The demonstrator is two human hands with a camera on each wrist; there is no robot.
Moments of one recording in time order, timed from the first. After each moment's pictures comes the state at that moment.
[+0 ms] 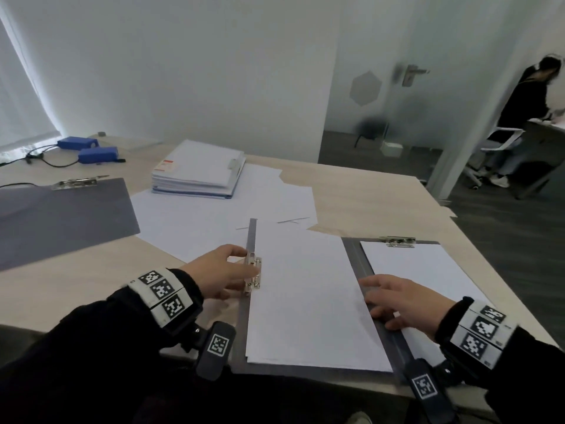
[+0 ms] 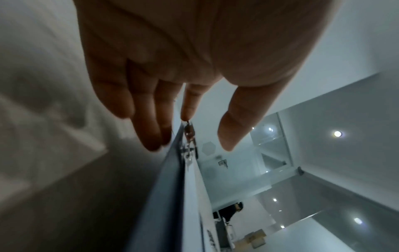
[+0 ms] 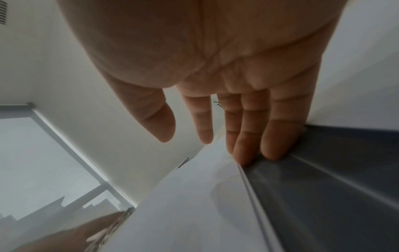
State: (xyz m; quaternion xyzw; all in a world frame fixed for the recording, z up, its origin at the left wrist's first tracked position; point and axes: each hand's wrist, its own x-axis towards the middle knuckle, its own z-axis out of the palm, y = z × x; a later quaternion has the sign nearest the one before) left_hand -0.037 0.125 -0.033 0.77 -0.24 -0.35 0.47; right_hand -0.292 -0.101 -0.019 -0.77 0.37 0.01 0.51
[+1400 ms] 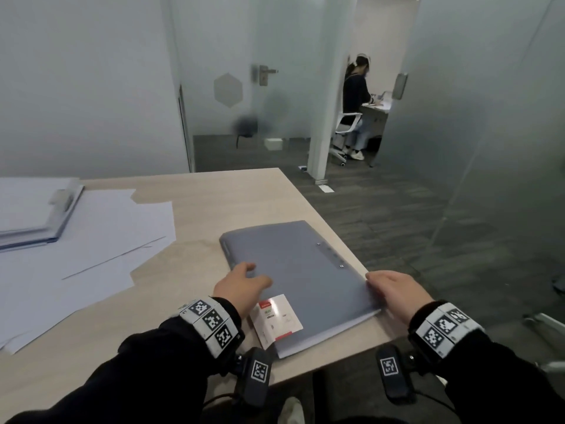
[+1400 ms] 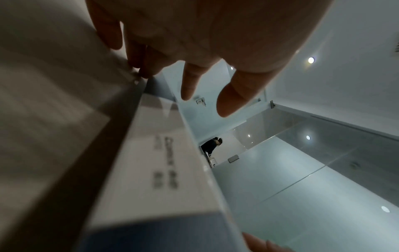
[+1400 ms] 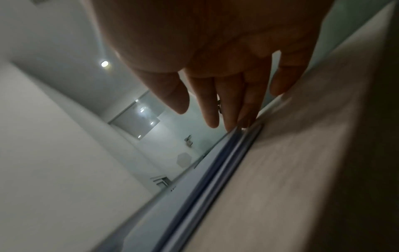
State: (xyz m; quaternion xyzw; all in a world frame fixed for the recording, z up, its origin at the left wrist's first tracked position) left_hand -0.220 -0.090 -0.065 0.75 -0.32 -0.38 0.45; right_hand -0.494 -0.201 -0.049 -0.64 0.58 -0.28 0.42
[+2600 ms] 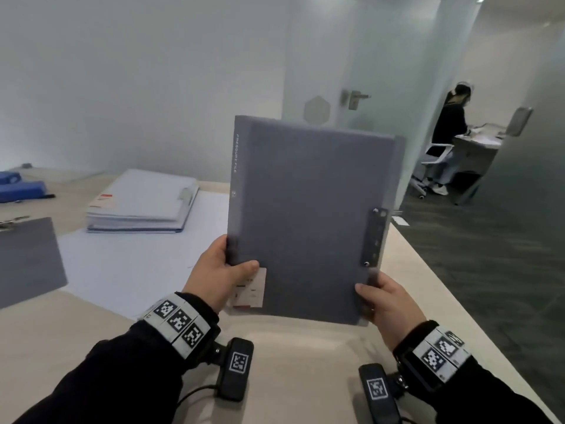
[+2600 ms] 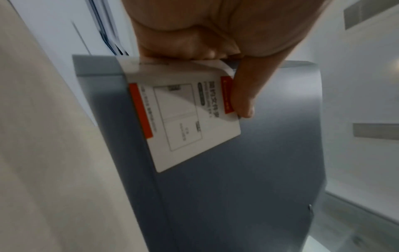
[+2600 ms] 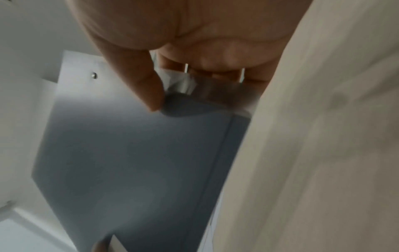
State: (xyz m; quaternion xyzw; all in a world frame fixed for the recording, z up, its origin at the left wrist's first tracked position) left_hand -0.056 0.032 -0.011 0.61 -0.34 -0.21 0.68; right_hand -0.288 -0.140 -0.028 -0.59 0.30 -0.32 0.68
